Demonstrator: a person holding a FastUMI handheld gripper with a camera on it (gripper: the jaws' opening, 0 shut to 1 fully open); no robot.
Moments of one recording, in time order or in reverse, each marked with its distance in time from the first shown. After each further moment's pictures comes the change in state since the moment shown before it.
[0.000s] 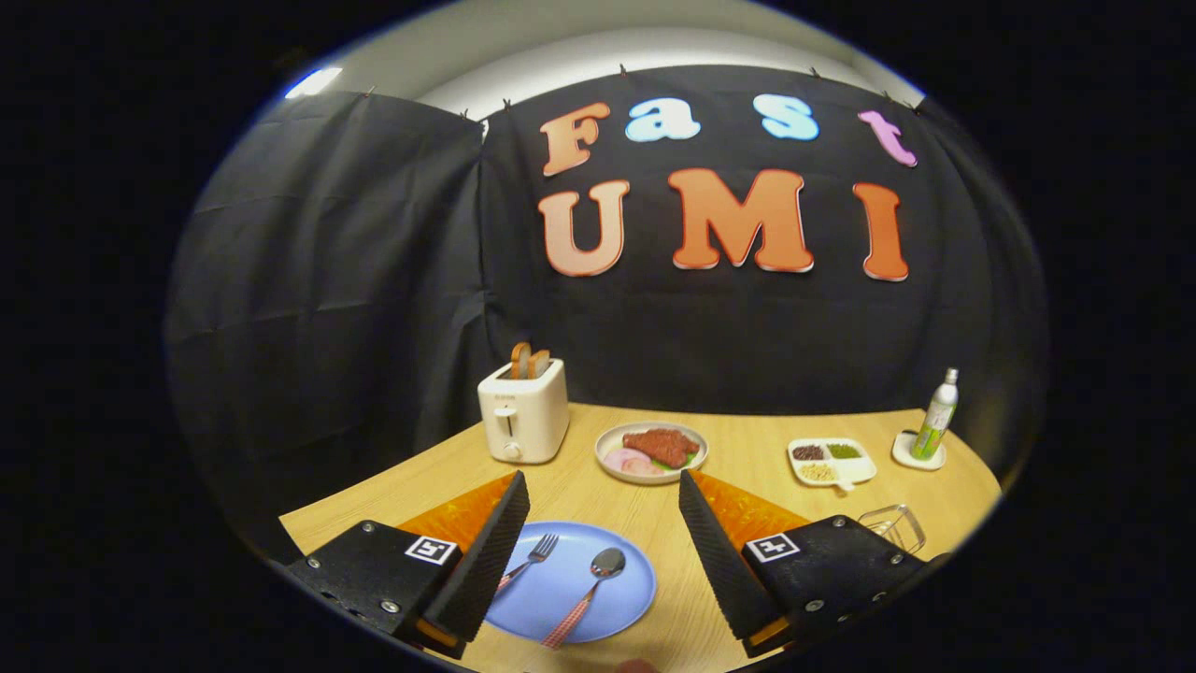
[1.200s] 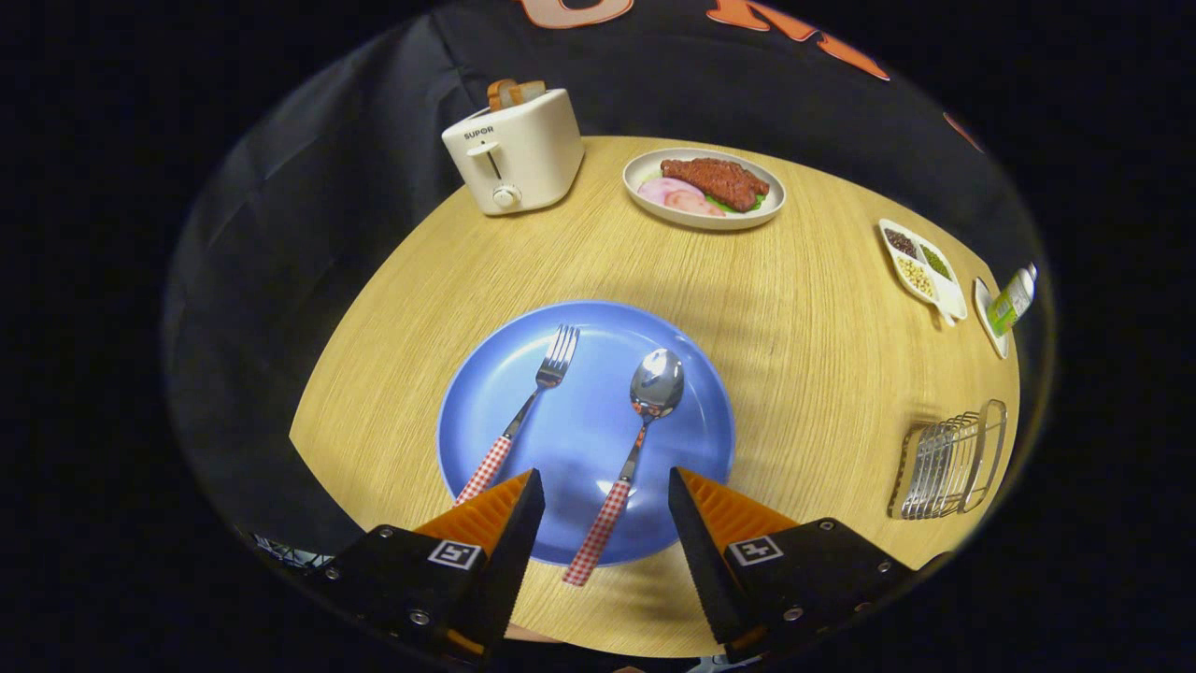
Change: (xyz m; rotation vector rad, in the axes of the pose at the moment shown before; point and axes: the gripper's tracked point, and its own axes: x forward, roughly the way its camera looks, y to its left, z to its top) arm 0.020 0.014 -0.147 0.019 0.892 0.052
